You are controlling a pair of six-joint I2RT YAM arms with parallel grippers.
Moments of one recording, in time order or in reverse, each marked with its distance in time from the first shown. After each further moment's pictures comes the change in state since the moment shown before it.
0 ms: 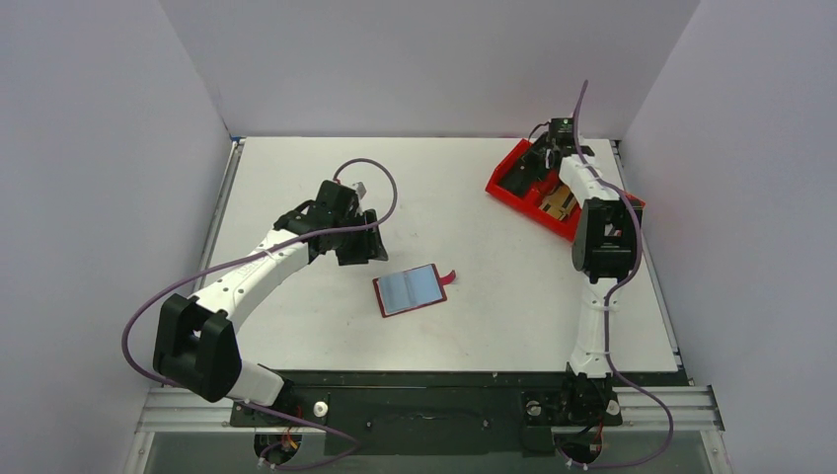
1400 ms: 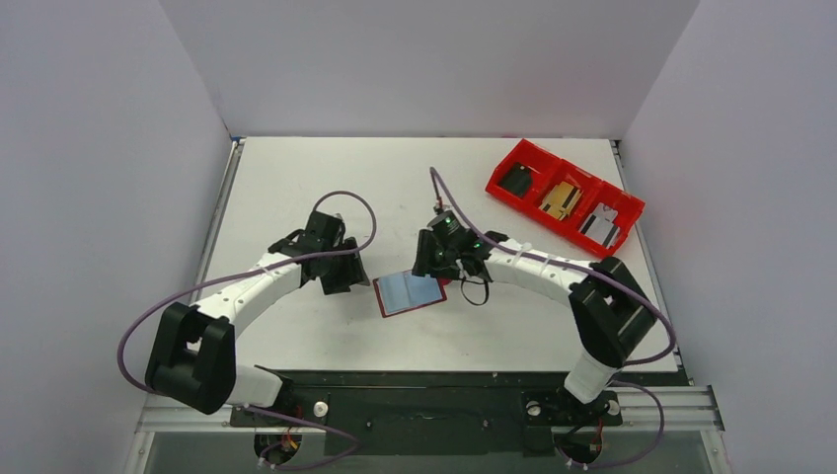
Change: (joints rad) left arm 0.063 -0.056 -0.269 0.093 -0.046 -0.081; right arm 0.723 -0.663 -0.854 0.078 0.130 -0.060
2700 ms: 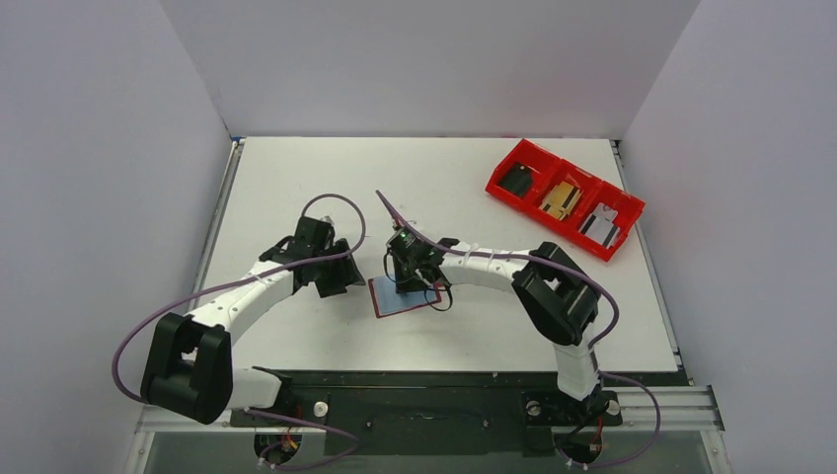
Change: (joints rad) left arm 0.061 -0.072 -0.080 0.060 0.013 -0.031; right arm 0.193 0.332 0.231 -0.054 0.082 -0.077
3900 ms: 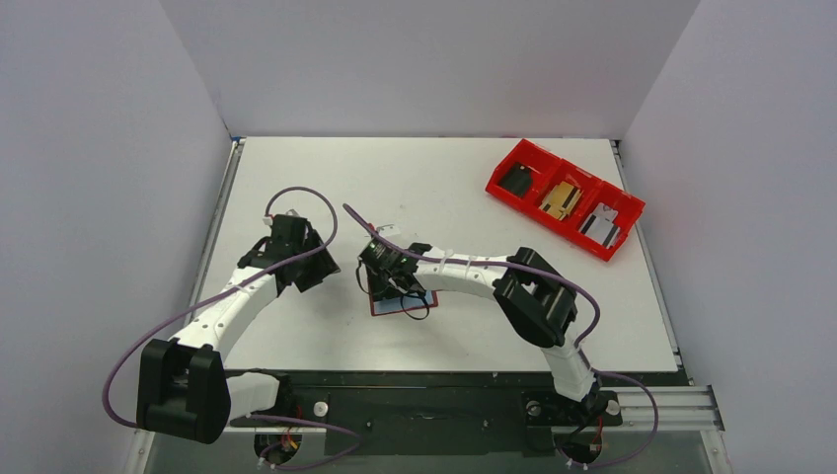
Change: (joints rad) left arm 0.124 -0.089 -0.008 -0.022 -0.133 -0.051; right arm 0.089 0.080 0.146 -0.113 0.123 0.002
